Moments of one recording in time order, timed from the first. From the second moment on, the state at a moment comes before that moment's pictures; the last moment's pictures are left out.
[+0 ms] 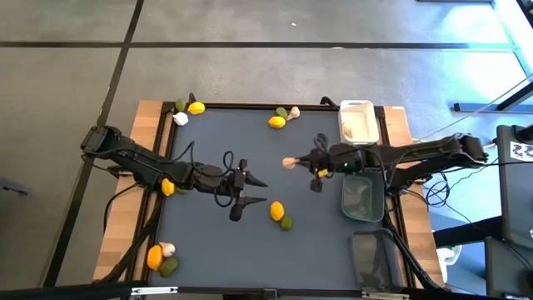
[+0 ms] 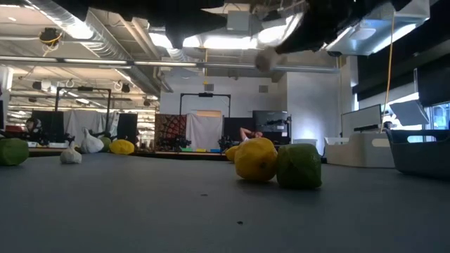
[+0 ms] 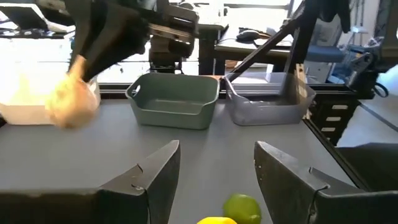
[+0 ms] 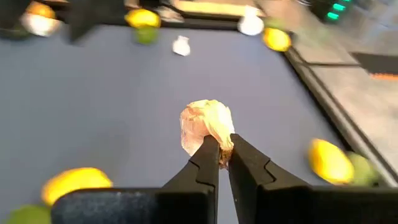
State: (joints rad) left arm -0.23 1.41 0.71 0.49 -0.20 -0.07; right arm 0.05 1.16 0.84 -0.17 0.26 -0.03
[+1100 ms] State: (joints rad) left arm -0.22 1.41 0.71 0.47 -0.22 -0.11; right arm -0.62 1.08 0.84 -0.64 0.50 -0.03
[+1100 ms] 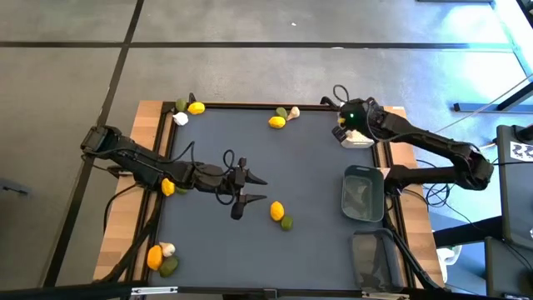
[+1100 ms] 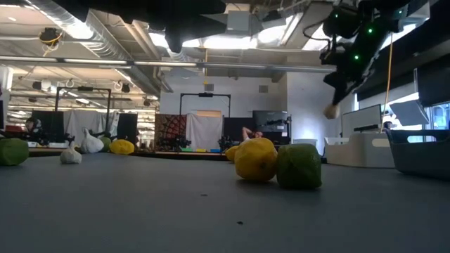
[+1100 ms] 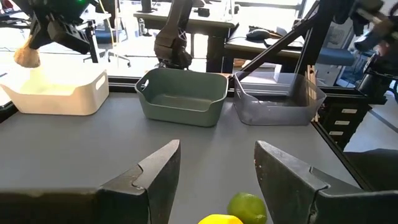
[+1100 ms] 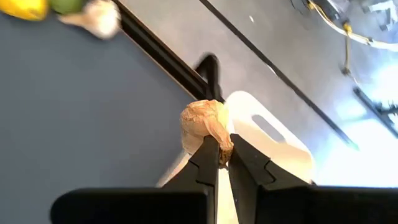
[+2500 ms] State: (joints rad) left arm -0.22 1.41 0.71 0.47 -0.24 -0.11; right arm -0.88 1.33 0.84 -0.76 0.24 -0.04
